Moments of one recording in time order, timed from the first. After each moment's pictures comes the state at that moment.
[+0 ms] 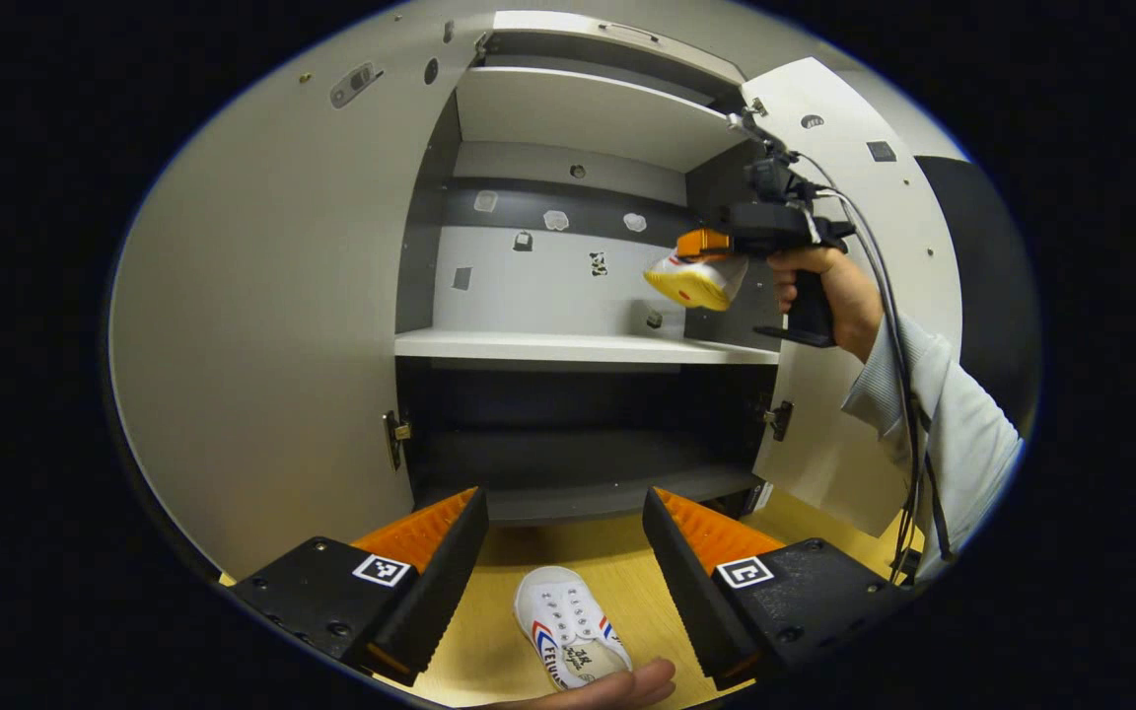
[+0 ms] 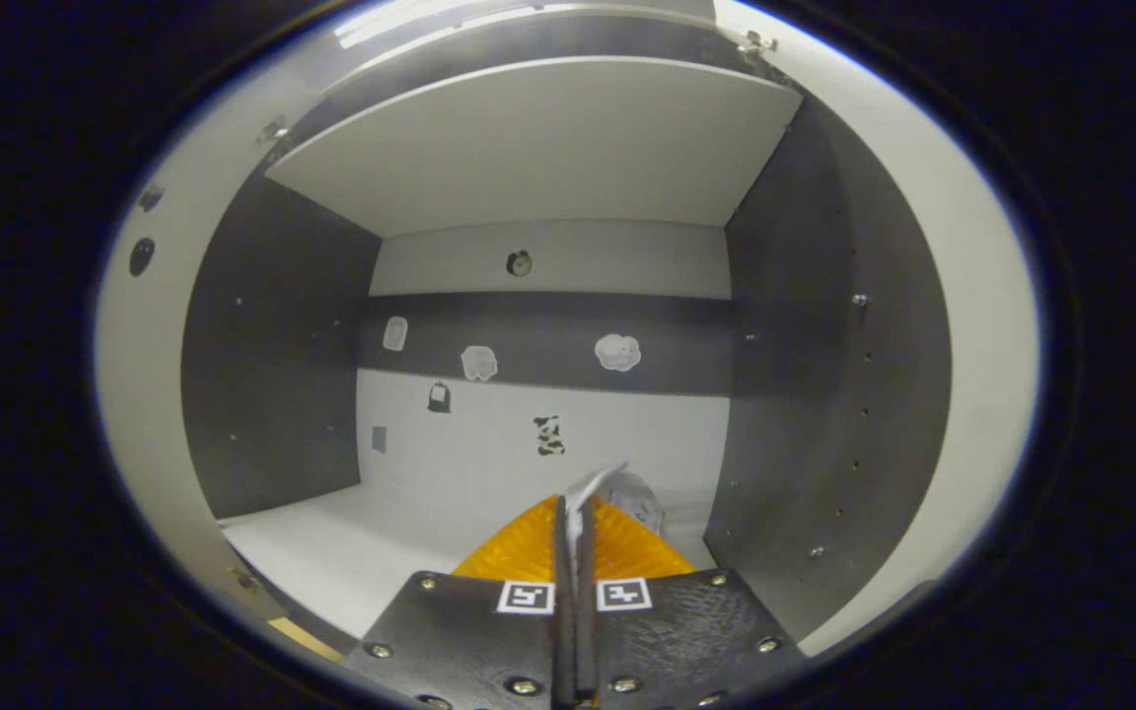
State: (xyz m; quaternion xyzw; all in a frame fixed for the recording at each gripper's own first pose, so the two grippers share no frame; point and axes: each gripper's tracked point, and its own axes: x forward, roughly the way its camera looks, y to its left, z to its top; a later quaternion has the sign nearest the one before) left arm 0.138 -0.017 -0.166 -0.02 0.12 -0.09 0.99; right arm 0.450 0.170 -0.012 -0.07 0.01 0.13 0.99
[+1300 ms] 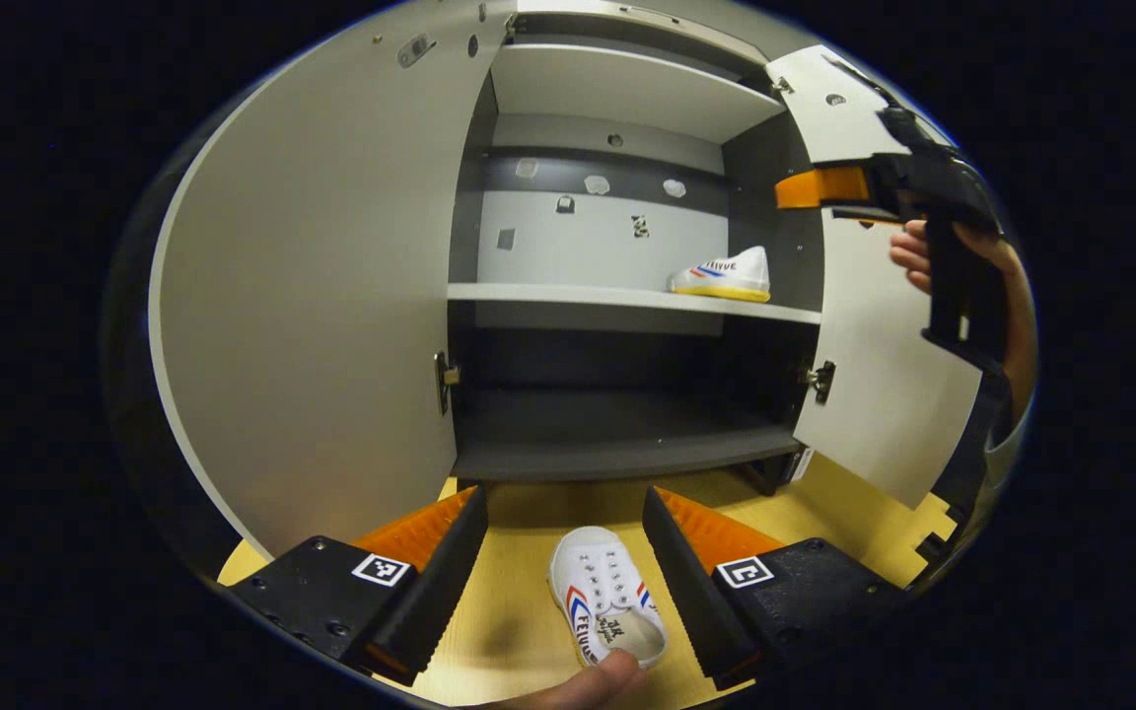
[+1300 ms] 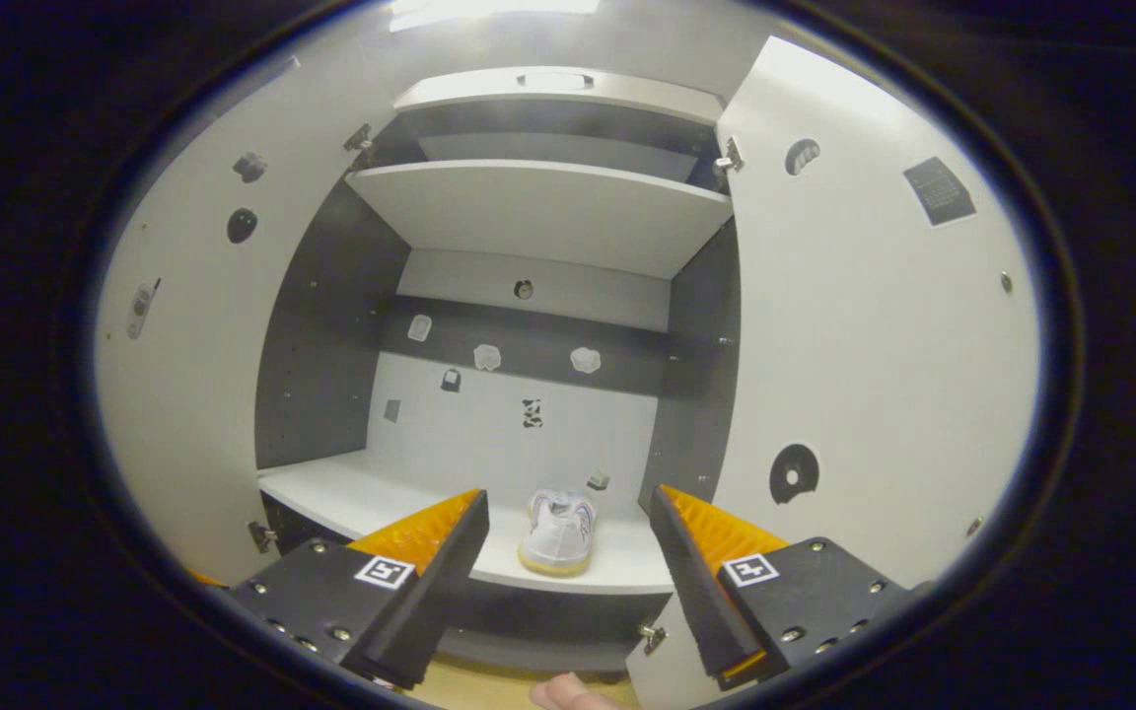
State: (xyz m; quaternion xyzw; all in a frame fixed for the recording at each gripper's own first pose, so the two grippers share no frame) left arm 0.118 0.013 -0.225 -0.02 0.19 -0.03 0.98; right arm 0.257 0.136 -0.010 -0.06 -0.03 0.07 0.99
